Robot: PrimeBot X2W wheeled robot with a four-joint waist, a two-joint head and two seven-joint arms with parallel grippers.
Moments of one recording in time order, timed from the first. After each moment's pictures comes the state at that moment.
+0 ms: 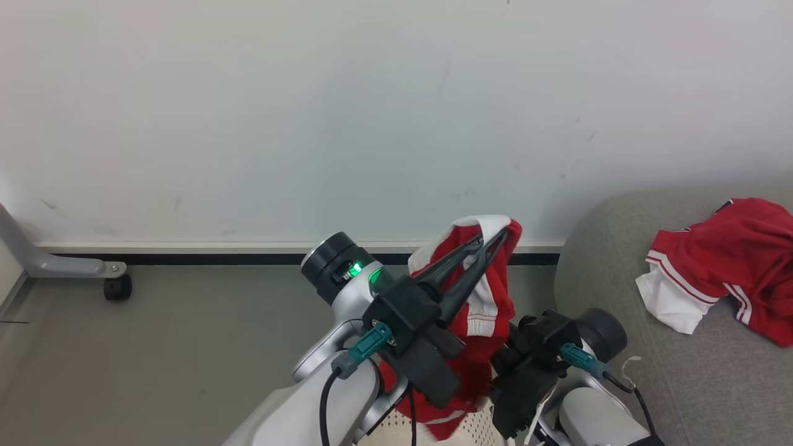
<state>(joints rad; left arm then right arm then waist) -0.57 0.05 -0.74 0.25 -0.26 -0.10 -0.22 -0.44 -0.09 0.59 0.56 0.18 0.12 -0.25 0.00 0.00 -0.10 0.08</state>
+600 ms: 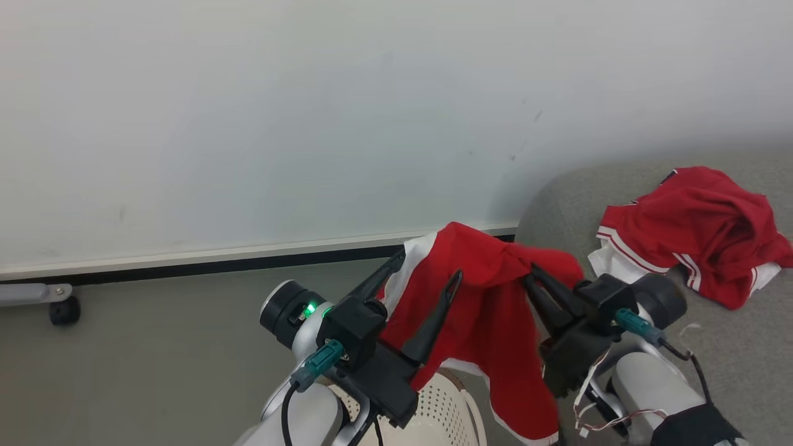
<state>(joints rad) -0.45 0.09 -0.67 0.27 -0.32 -0.05 -0.20 -0.50 -0.19 0.56 0.57 0.19 0.12 -0.25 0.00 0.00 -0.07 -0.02</state>
